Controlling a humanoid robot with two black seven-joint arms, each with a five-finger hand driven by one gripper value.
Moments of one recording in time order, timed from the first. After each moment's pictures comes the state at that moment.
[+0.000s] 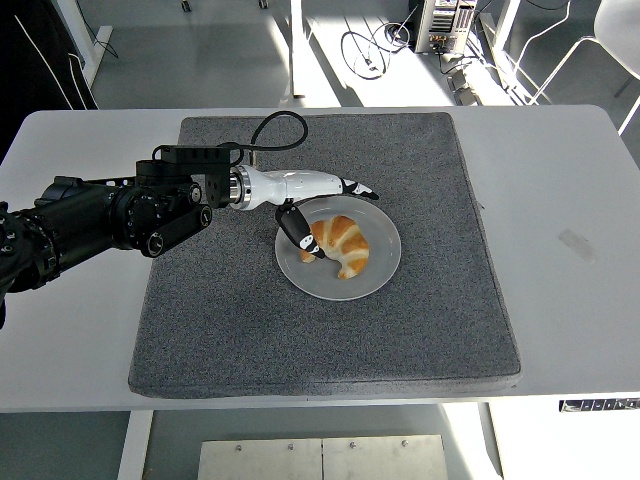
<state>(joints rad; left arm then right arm) -1.29 0.00 0.37 -0.50 0.89 -0.11 -0.61 -0.06 0.00 0.01 0.10 -0.06 0.01 0.34</state>
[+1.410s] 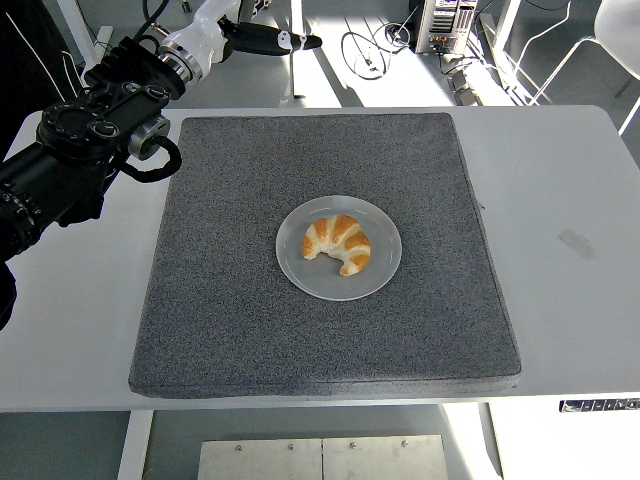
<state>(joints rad) -1.32 0.04 -0.06 -0.33 0.26 -0.12 -0.55 -0.05 0.00 0.01 0.10 -0.06 0.01 0.34</state>
